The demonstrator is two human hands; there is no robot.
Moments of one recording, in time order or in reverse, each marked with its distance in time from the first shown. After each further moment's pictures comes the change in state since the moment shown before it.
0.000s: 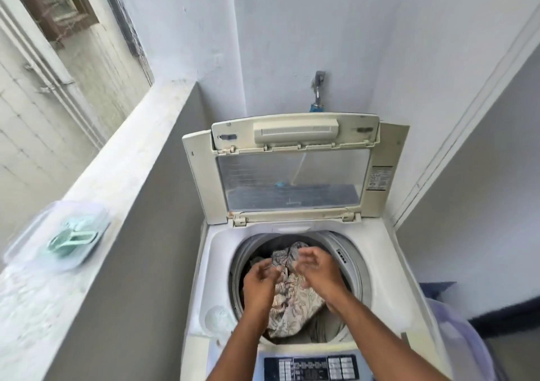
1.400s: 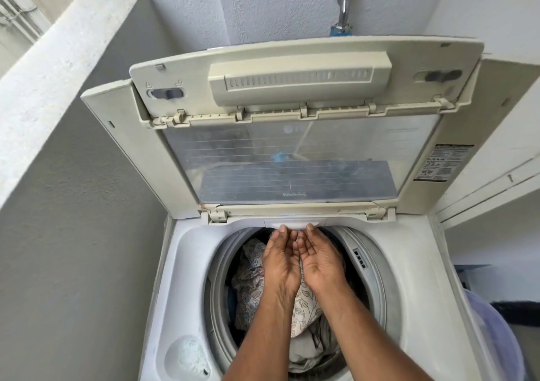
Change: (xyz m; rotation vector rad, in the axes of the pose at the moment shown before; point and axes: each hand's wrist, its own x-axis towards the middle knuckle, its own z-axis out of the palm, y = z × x) left_hand 0.149 -0.028 0.101 -0.999 0.054 -0.326; right_hand 0.155 0.064 0.032 1.286 0.149 0.410
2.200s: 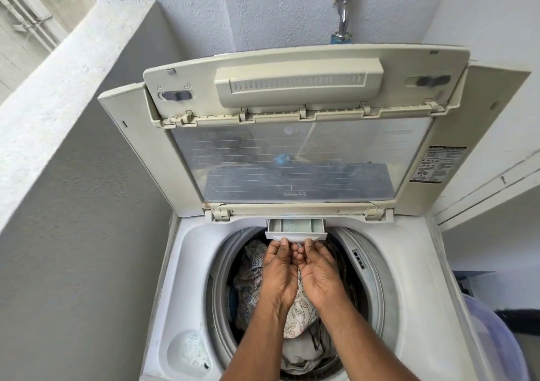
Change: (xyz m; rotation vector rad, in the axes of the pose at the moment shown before) left_hand -0.016 0.000 -0.017 0.120 -0.061 0.036; right_hand -0.007 0.011 -0.021 -0.008 -0.117 -0.003
